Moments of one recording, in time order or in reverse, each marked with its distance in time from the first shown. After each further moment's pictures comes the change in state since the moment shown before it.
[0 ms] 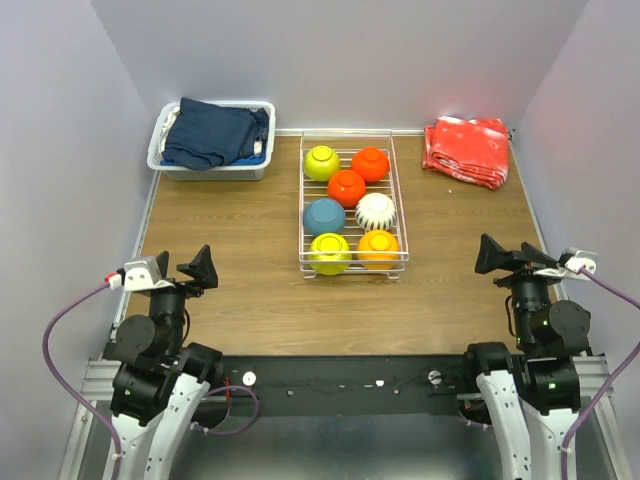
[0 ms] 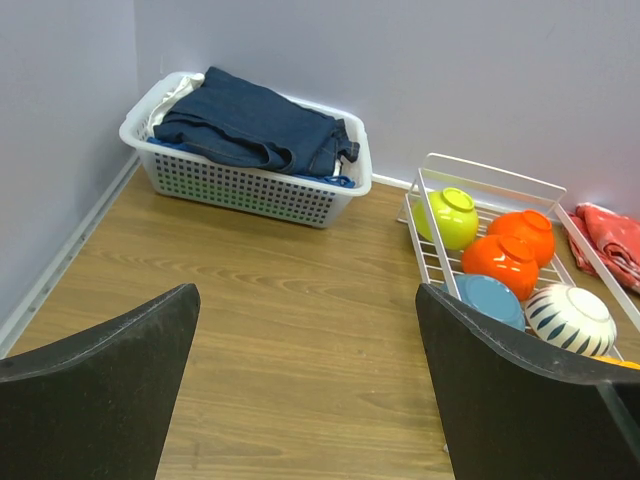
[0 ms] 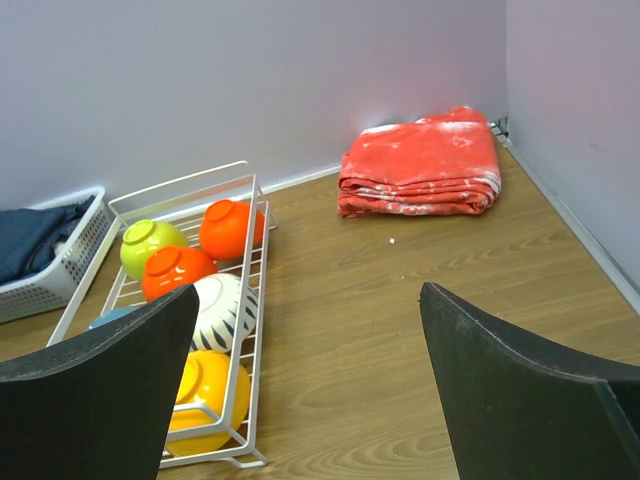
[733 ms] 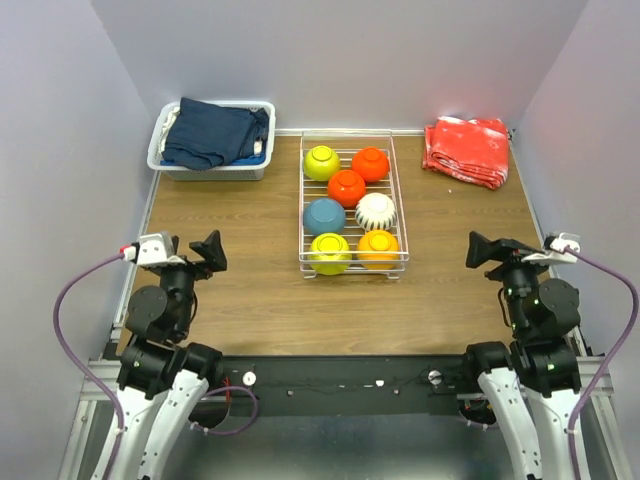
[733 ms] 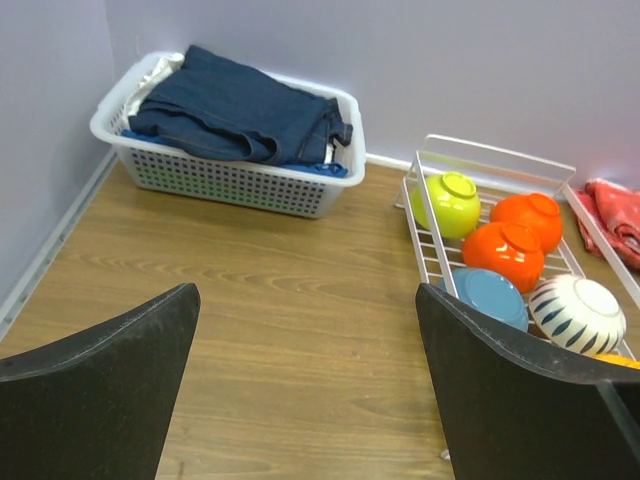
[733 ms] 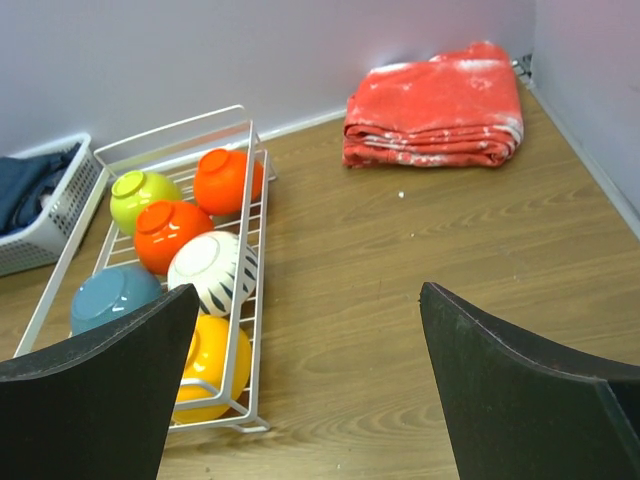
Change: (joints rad) left arm 0.002 0.186 0.010 0.116 0.021 -0.002; right arm 0.056 0.100 -0.001 -0.008 0.015 0.012
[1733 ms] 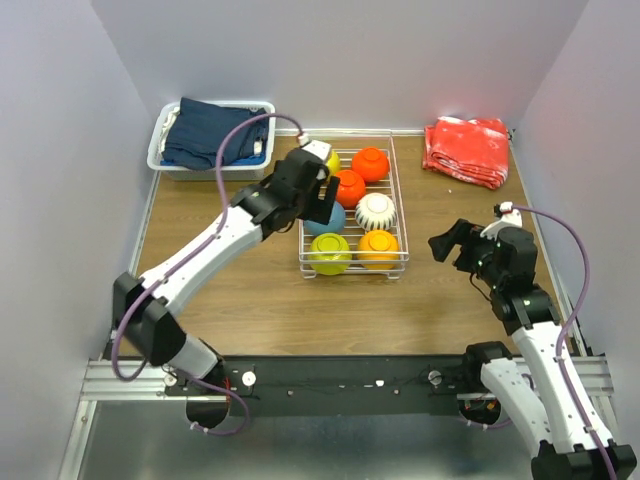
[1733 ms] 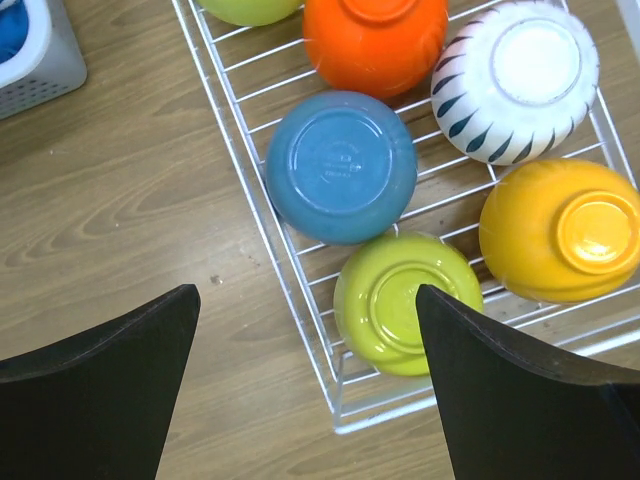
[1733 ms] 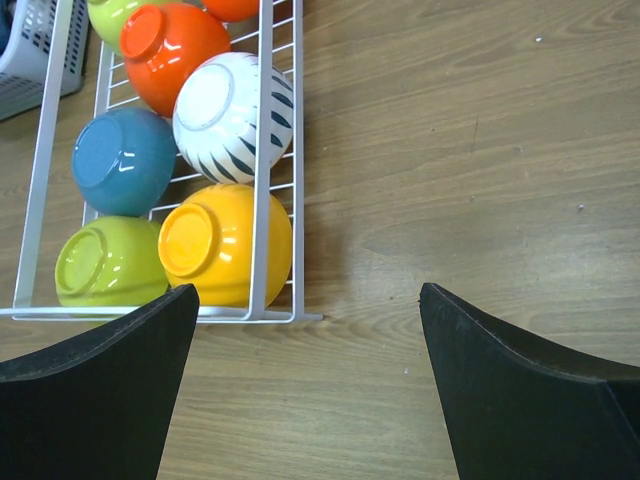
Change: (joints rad) left arm -0.358 1.275 0.837 -0.347 0.077 -0.011; right arm 0.010 0.418 -0.016 -0.011 -0.260 0.153
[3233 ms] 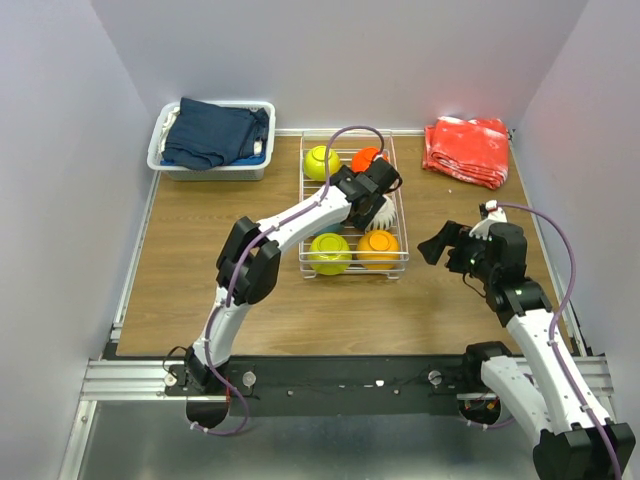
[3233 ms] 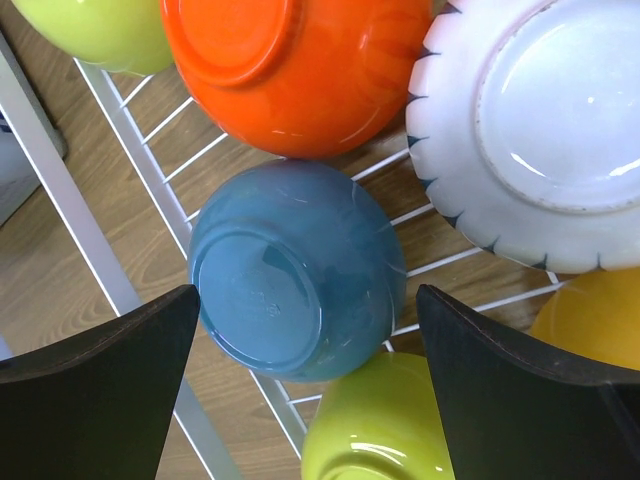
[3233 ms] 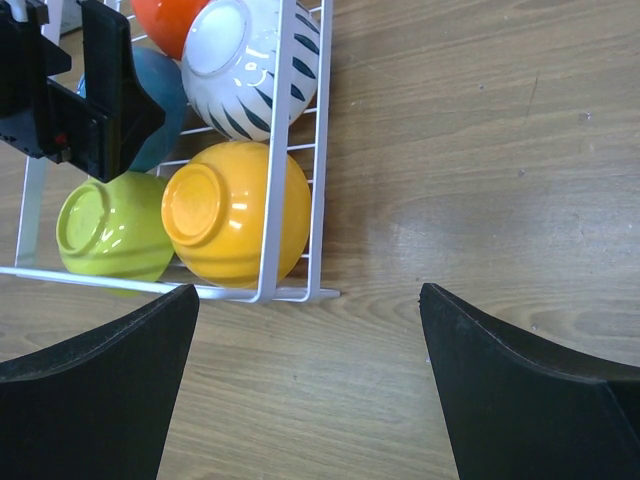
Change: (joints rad) left arm -0.151 0.705 0.559 -0.221 -0.246 0.171; right arm 0.000 0.093 -0.026 0.042 -0.119 -0.011
